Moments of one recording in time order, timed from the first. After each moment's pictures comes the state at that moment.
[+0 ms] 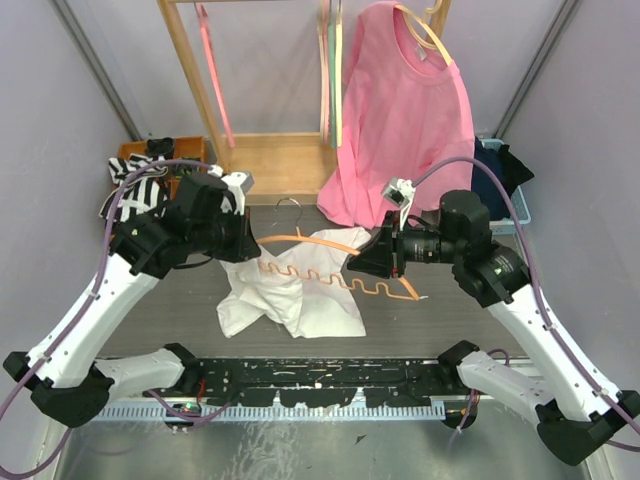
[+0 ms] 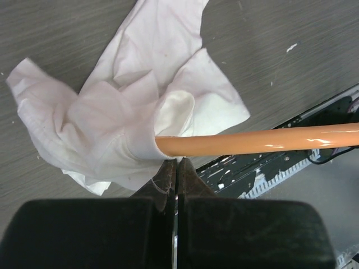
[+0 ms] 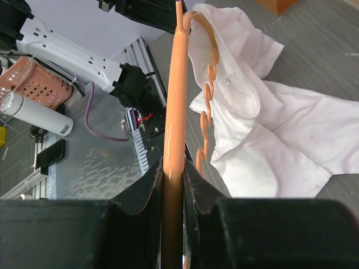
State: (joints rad) left arm -0.67 1.11 1.38 -1.07 0.06 -0.41; right arm 0.53 0.90 1.08 -0.52 -0.80 0.27
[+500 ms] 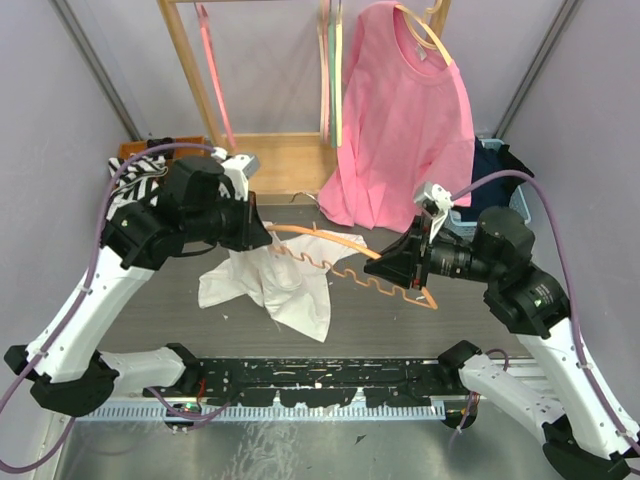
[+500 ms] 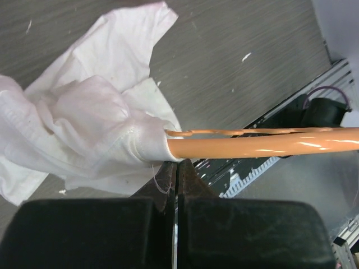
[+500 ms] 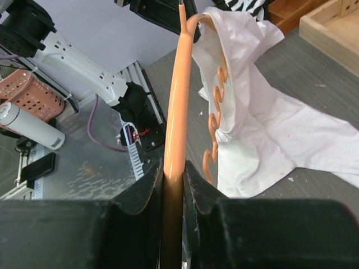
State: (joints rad) left arm -0.70 1.19 1.63 -1.10 0.14 -0.39; right arm 0.53 0.76 1.18 -0.60 -0.73 0.26
